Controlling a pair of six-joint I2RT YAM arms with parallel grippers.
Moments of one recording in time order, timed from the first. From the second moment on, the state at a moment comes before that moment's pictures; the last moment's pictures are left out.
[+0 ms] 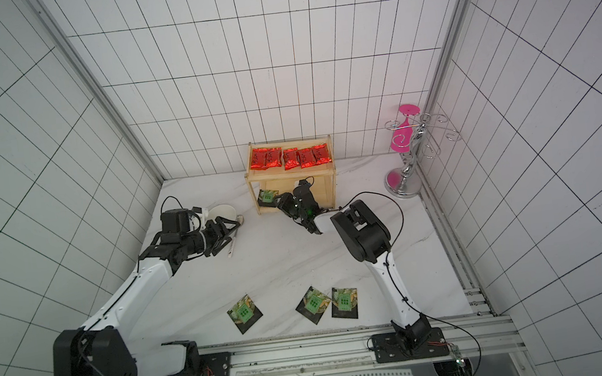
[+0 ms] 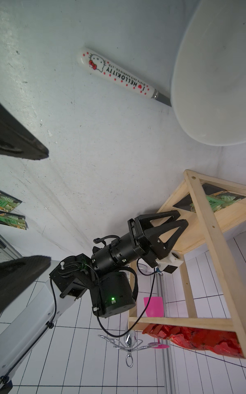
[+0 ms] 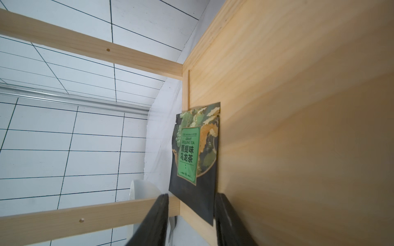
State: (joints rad) left arm -0.08 1.27 0.85 -0.33 0.60 -0.80; right arm 0.63 2.35 1.46 0.54 -0.23 1.15
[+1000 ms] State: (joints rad) left arm 0.00 1.08 0.78 -0.54 0.40 -0.80; right arm 1.33 1.68 0.91 0.19 0.06 0.16
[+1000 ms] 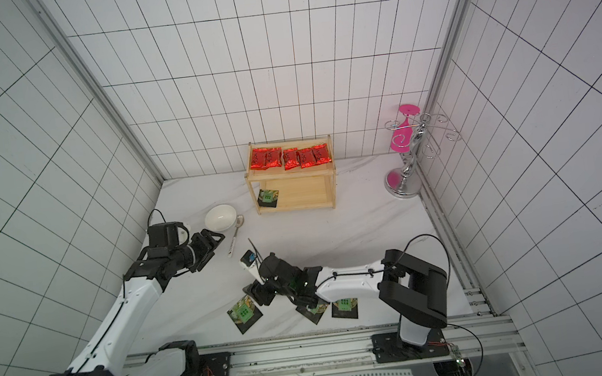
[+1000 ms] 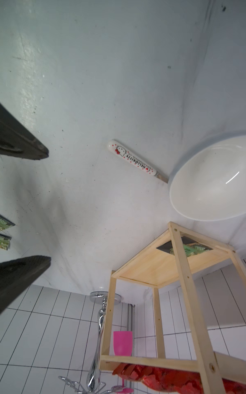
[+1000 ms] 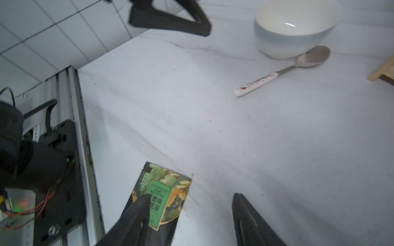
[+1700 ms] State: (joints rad) left arm 0.12 1.11 0.72 -0.57 0.48 -0.77; right arm 1.39 1.98 1.15 0.01 0.21 -0.06
